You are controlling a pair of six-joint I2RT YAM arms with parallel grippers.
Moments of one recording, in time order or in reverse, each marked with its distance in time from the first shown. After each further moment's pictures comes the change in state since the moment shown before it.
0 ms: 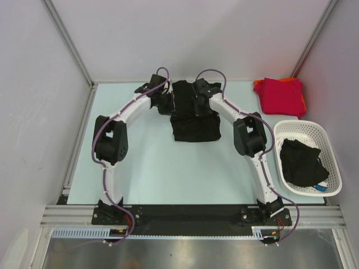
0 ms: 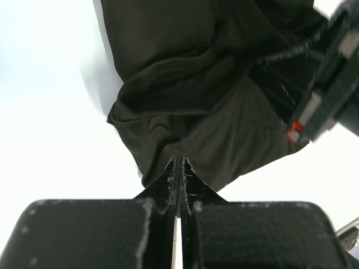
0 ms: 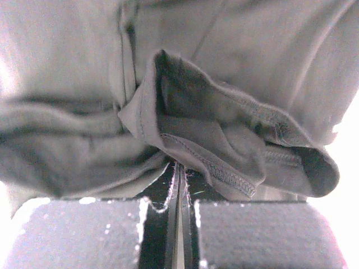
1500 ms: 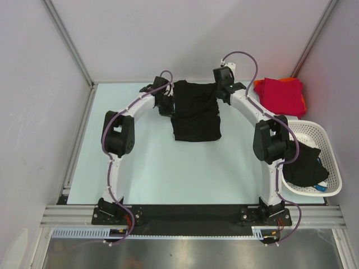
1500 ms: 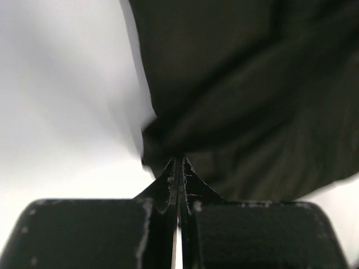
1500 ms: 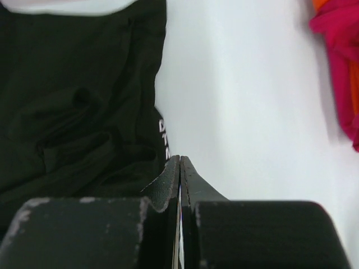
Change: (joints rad) left arm 0.021 0.144 0.104 -0.039 -0.016 0.077; right arm -0.114 -0.288 -0.234 0.293 0.341 -0.005
